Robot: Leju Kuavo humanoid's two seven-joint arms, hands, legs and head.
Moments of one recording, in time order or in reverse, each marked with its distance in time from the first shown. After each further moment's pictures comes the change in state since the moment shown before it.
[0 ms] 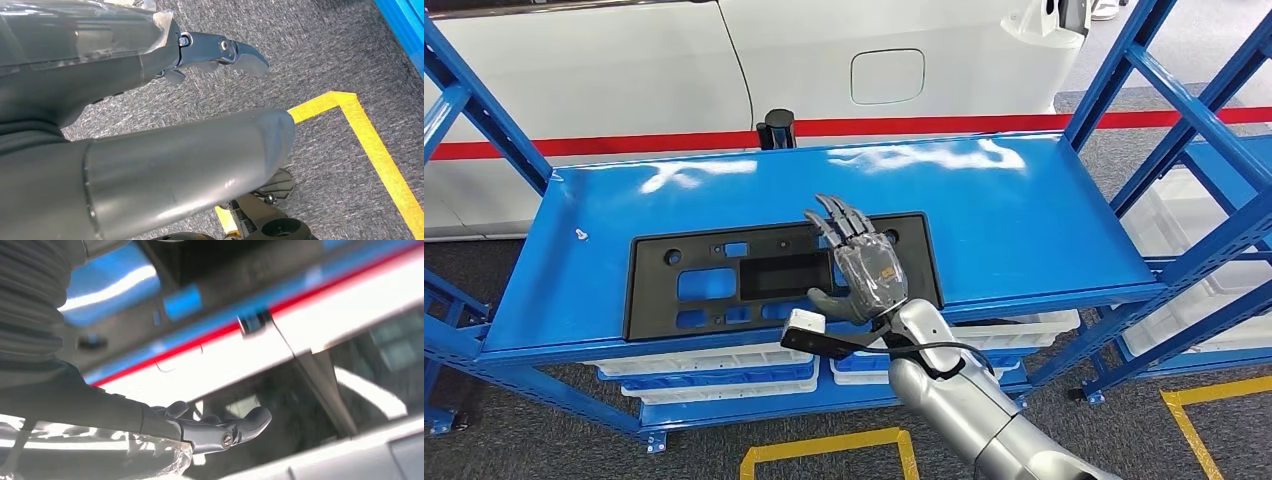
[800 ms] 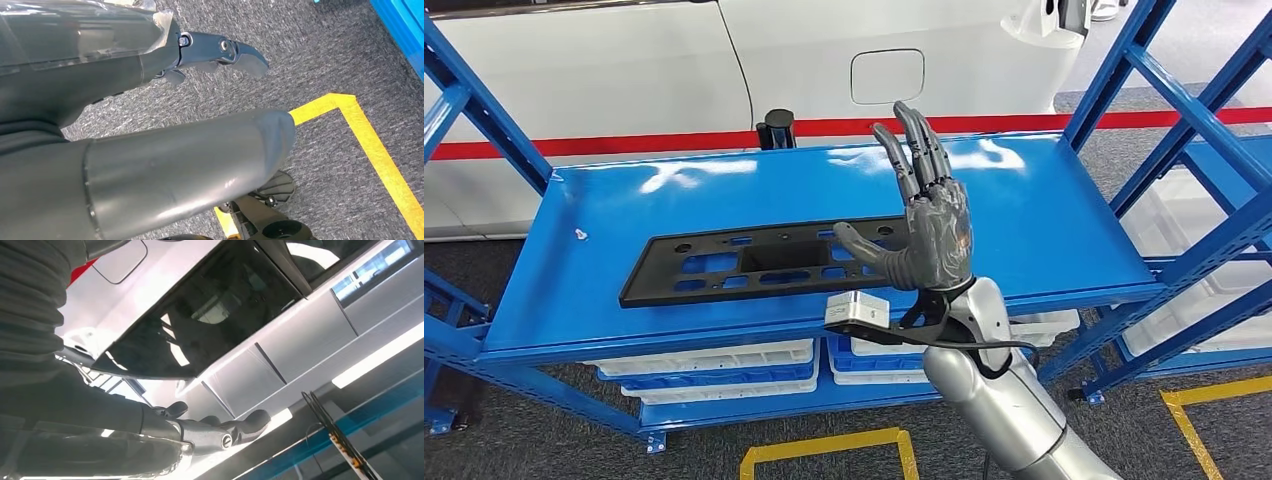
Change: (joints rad) left arm 0.000 -0.003 0.000 0.000 -0.016 0.015 0.001; right arm 0.065 -0.068 -0.155 -0.450 0.044 -0.074 -0.018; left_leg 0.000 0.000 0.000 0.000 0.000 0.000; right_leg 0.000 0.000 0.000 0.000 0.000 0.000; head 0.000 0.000
